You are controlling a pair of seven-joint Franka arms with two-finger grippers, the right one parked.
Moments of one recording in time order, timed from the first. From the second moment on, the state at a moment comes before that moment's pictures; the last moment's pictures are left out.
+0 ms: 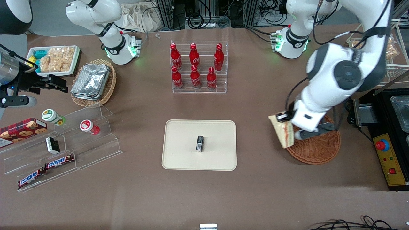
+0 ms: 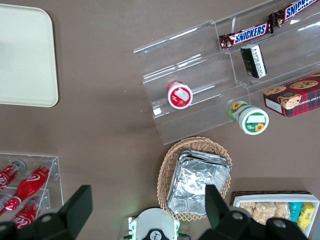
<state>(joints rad) -0.02 0.24 -0.40 -1.72 0.03 1.99 -0.61</state>
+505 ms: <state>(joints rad) -0.25 0.51 -0.40 -1.58 0.13 2.11 -0.61</state>
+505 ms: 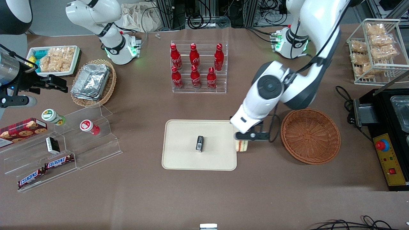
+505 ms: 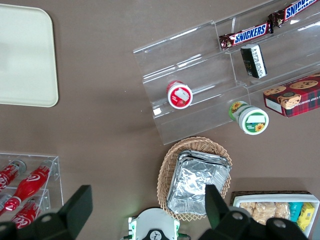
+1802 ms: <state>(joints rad) -0.33 0.80 -0.38 -1.37 0.23 2.12 -0.73</state>
